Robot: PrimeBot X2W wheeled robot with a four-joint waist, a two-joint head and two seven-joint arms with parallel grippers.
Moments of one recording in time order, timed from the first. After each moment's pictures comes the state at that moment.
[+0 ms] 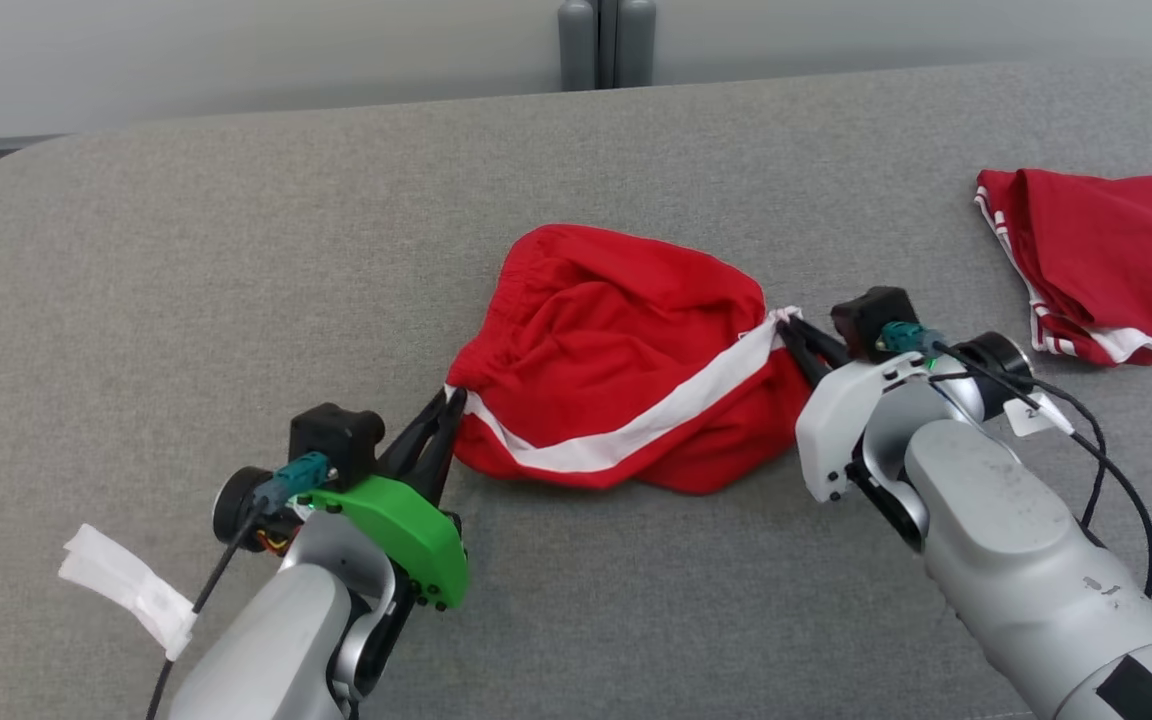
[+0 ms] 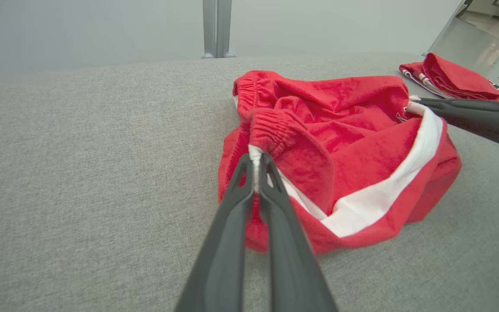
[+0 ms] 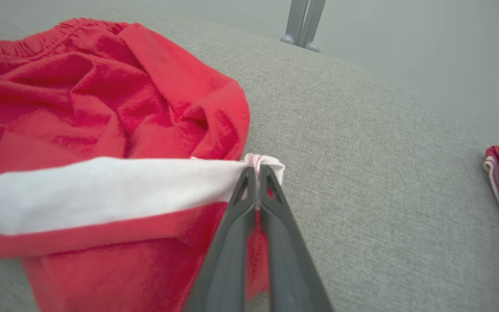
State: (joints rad) left arm -0.41 0.24 -0.62 0.39 -0.59 0.00 -0.07; right arm -0.70 -0.16 0.50 0.91 0.26 0.13 -0.10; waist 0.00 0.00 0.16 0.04
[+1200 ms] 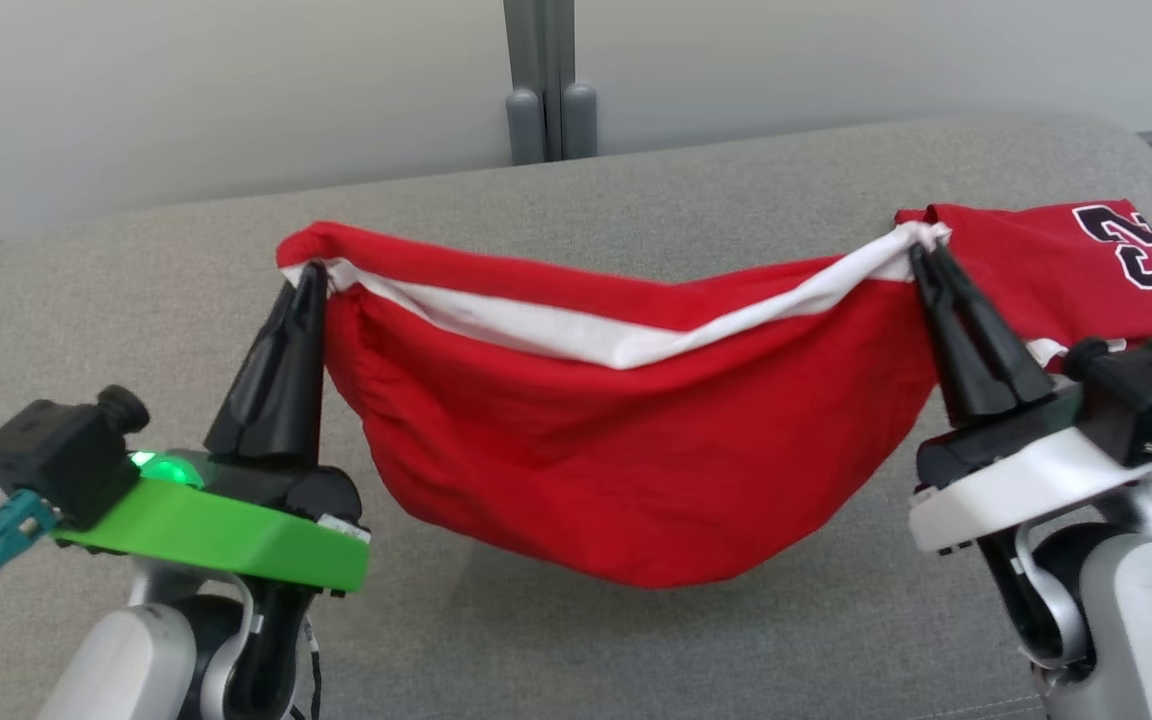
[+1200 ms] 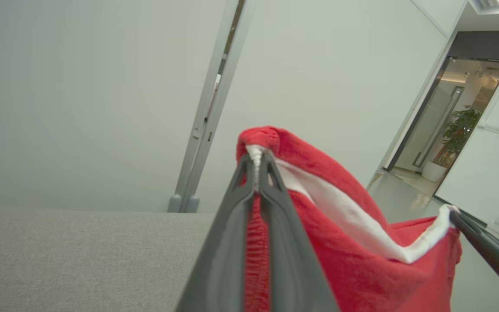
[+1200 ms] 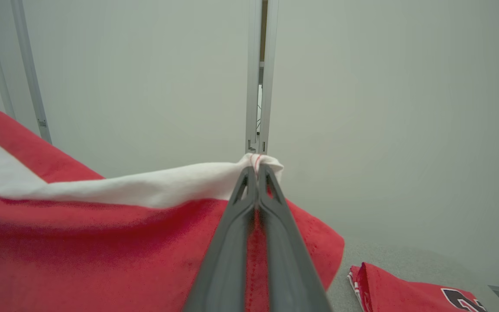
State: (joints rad) left arm -0.22 0.37 -0.37 -0.37 -0.80 0.20 -0.01; right arm -0.17 -0.17 0.10 -0.27 0.18 0.13 0.07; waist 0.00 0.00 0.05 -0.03
